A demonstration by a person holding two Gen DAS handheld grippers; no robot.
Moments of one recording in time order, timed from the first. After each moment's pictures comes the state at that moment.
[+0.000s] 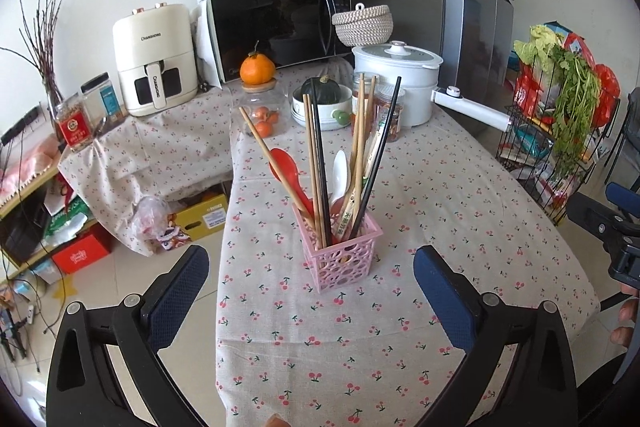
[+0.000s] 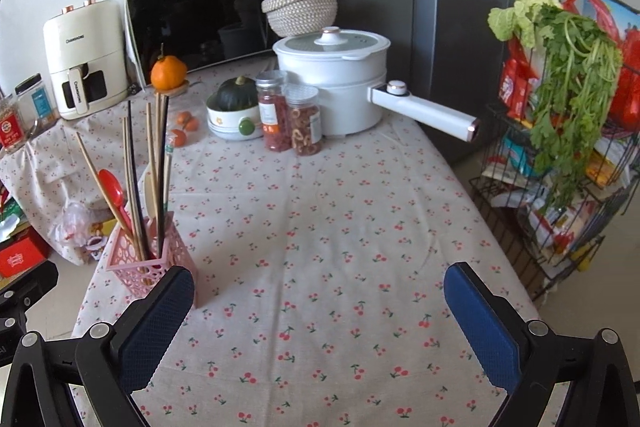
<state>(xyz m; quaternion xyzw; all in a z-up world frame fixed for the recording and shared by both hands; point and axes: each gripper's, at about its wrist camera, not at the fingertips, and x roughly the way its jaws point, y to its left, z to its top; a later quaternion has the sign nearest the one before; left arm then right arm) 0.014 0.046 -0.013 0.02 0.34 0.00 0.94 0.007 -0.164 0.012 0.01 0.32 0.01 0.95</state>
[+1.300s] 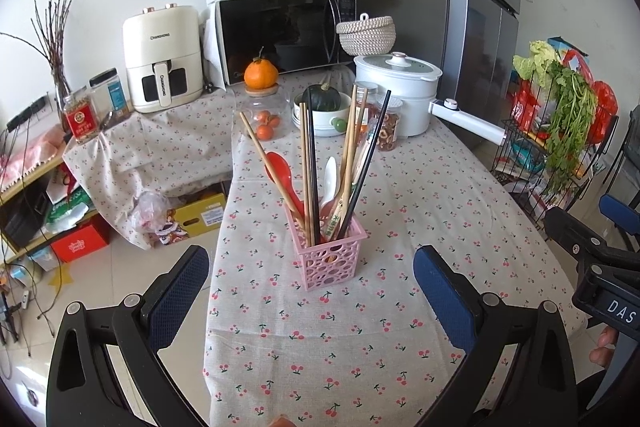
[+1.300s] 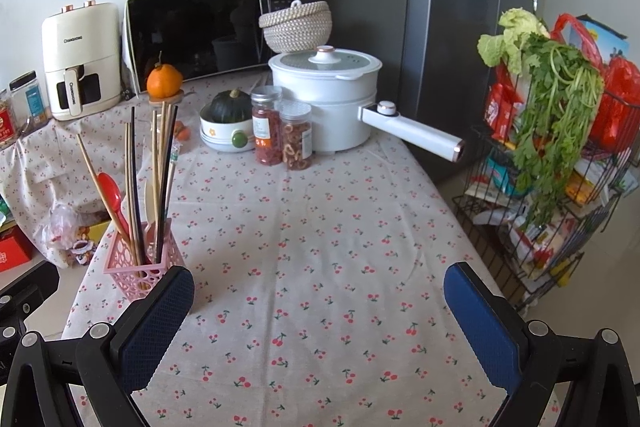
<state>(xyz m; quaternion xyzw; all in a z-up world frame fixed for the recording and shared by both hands) 0.000 0.037 -0.001 0.00 0.33 0.01 0.94 -0.007 -0.148 0.019 -0.01 0.30 -0.01 0.95</state>
